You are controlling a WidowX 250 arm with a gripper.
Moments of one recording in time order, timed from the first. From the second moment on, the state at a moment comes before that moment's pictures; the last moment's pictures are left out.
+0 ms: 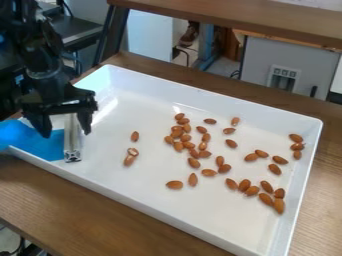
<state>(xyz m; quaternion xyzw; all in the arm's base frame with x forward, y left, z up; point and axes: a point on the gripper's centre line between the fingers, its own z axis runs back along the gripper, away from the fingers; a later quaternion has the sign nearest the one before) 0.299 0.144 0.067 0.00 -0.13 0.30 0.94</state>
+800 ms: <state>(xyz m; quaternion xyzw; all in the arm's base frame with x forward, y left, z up) 0.289 0.106 0.060 -0.02 -0.11 0.27 0.96</state>
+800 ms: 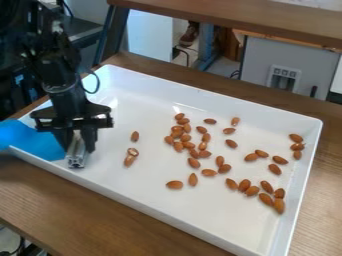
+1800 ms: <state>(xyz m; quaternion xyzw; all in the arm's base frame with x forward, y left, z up) 0.315 -0.011 0.055 0.00 -0.12 0.27 0.95</state>
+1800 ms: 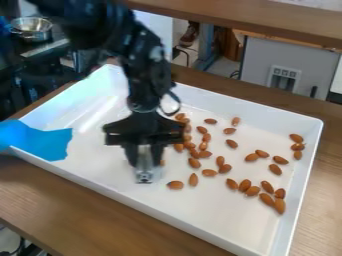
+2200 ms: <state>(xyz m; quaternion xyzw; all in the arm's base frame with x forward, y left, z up) 0.344 -0.073 0.056 -0.01 -0.11 0.29 0.95</state>
